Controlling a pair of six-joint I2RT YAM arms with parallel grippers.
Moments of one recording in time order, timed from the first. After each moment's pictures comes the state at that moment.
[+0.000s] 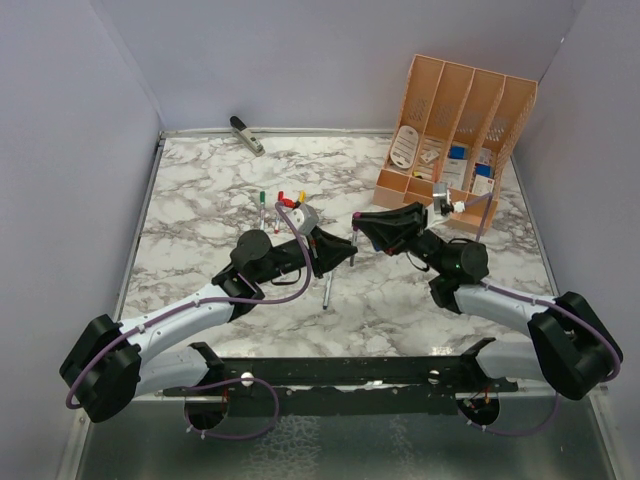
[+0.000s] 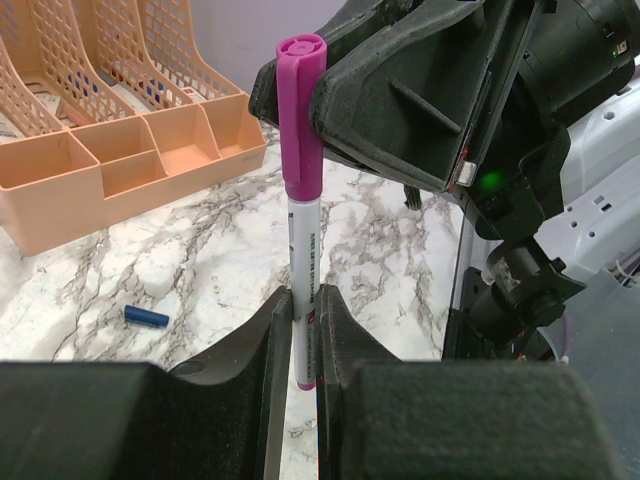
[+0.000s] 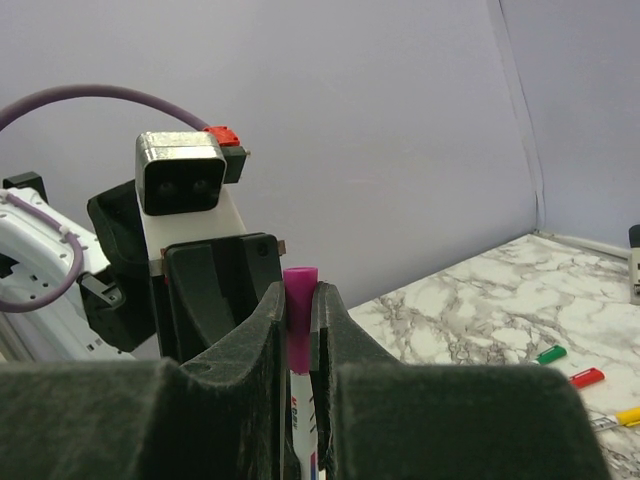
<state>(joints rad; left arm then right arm) -0.78 1.11 0.58 0.64 0.40 -0.34 0.57 1.26 0.45 1.43 -0.52 0.66</state>
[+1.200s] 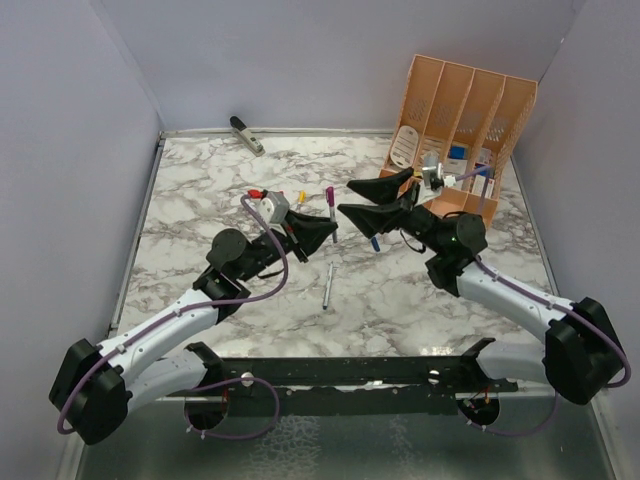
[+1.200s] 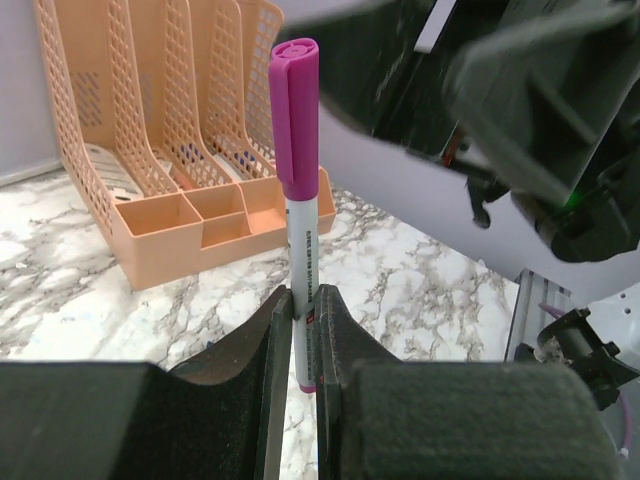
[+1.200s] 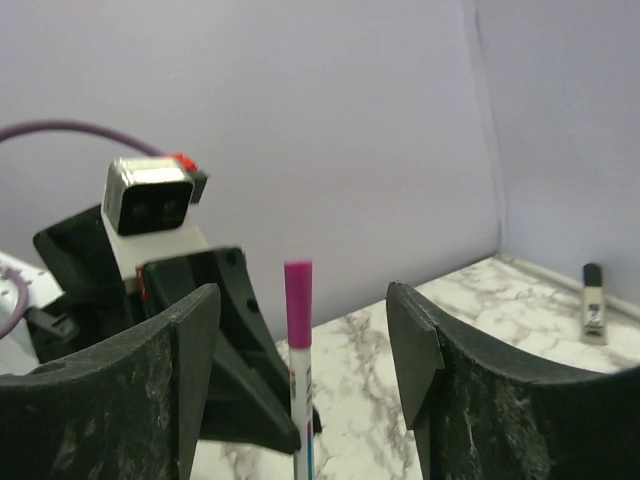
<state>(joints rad) -0.70 0.99 0.58 0.62 0.30 -0.35 0.60 1.23 0.69 1.11 -0.49 0.53</state>
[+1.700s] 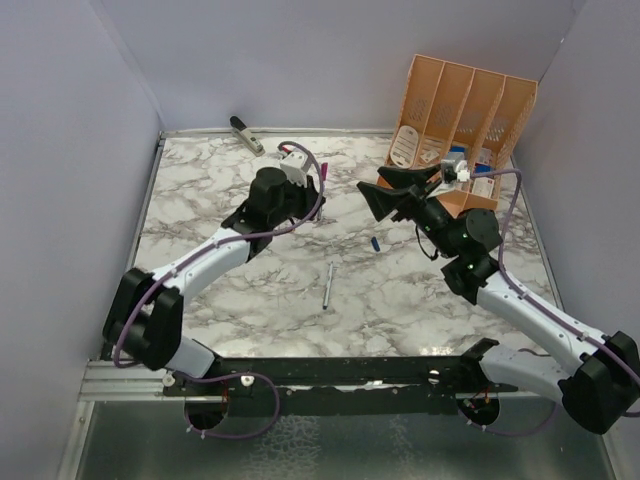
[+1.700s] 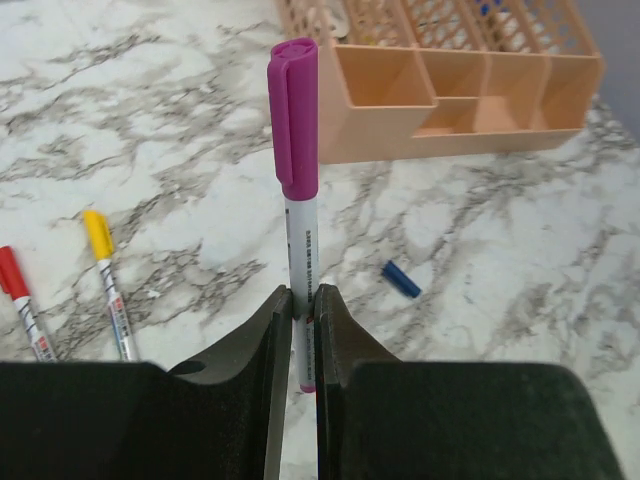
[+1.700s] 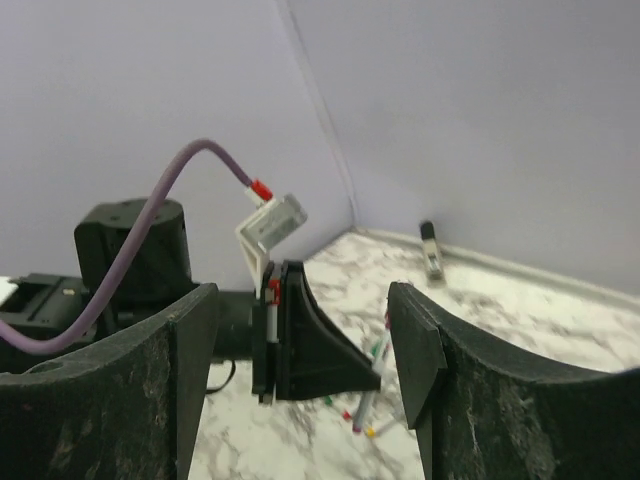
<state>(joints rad) -0.57 1.38 0.92 0.22 0.18 -0.27 0.60 1.05 0.72 0.78 -0.18 0.36</state>
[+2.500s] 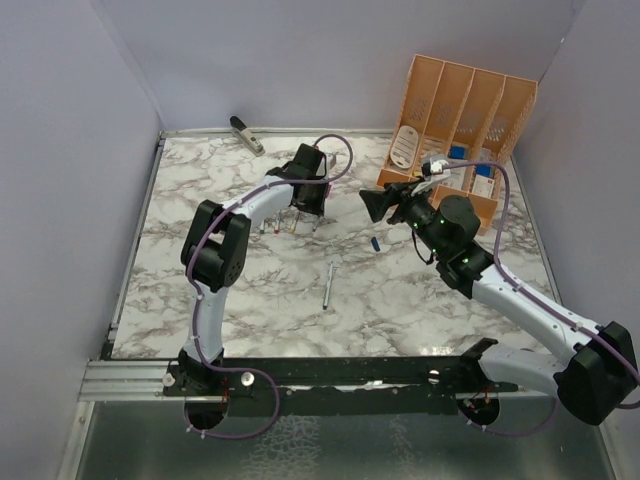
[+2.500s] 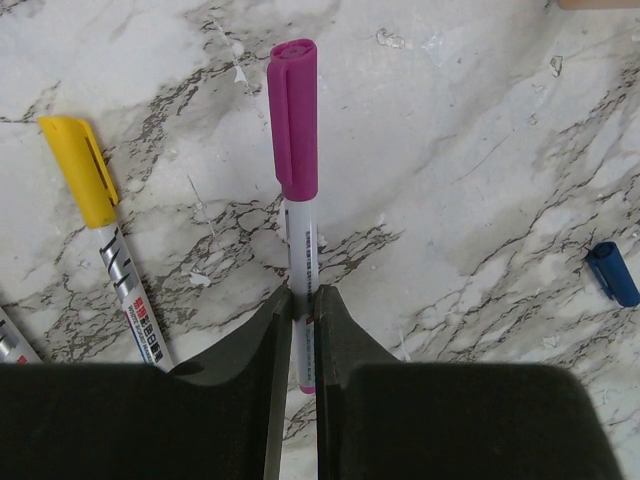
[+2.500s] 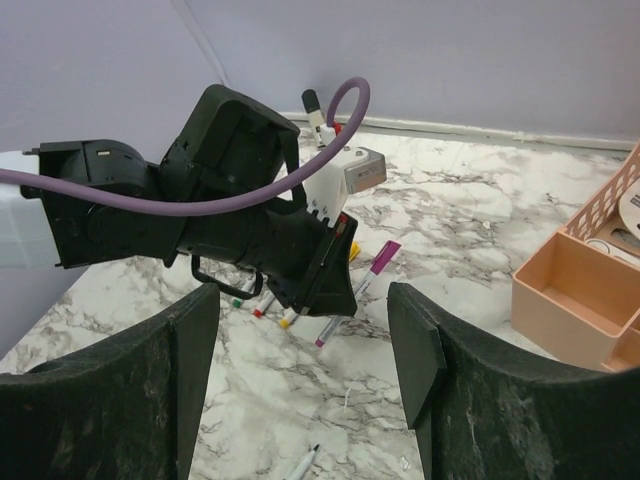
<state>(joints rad) -0.48 2.09 1.61 -0.47 0.14 -0.18 0.60 1.11 0.76 0.39 0.04 0.30</state>
